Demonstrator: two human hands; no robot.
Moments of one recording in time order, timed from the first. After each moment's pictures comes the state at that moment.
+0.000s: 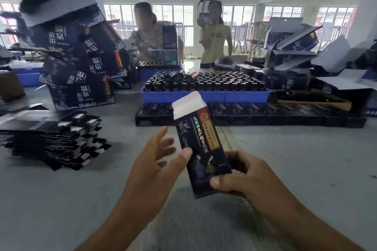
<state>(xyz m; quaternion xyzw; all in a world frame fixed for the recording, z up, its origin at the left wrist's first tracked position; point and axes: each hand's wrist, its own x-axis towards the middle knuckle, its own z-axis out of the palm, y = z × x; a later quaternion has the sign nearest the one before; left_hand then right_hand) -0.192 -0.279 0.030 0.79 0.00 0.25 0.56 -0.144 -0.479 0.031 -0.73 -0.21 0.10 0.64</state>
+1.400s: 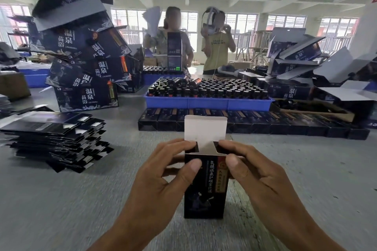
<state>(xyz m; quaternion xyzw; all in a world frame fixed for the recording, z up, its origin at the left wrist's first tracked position) -0.203 -0.283 0.033 0.78 -0.13 0.31 0.53 -0.158 -0.481 0.048 -0.72 -0.33 -0.08 0.61</state>
